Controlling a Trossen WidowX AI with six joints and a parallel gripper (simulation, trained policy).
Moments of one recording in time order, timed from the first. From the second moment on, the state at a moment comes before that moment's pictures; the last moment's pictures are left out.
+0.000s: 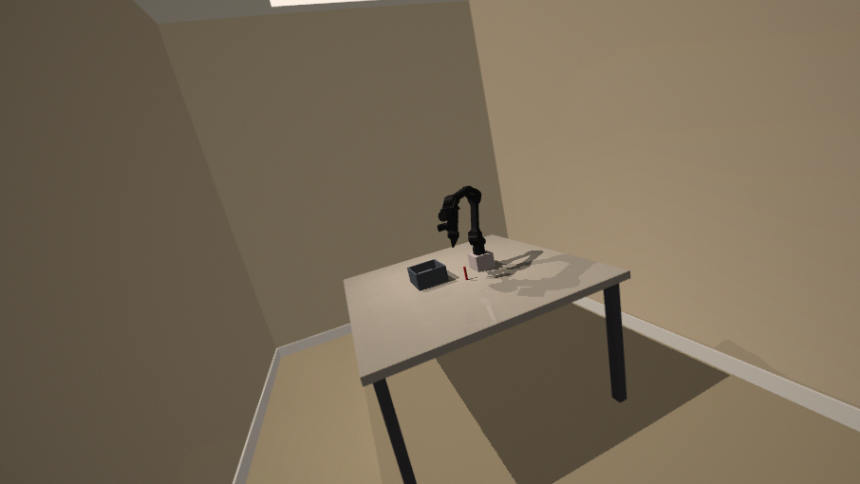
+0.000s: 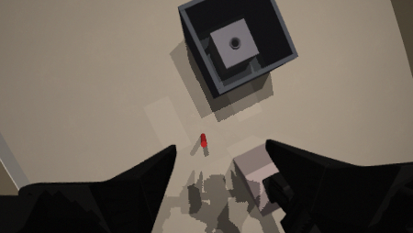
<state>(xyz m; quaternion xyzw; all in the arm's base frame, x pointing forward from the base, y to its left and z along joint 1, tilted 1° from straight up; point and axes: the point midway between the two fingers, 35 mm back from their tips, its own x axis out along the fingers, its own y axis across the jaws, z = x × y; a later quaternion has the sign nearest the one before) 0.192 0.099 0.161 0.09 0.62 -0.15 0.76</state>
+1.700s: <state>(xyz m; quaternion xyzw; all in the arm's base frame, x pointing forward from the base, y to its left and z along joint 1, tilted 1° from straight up) 0.163 0.123 -0.038 0.16 0.69 -0.31 0.64</state>
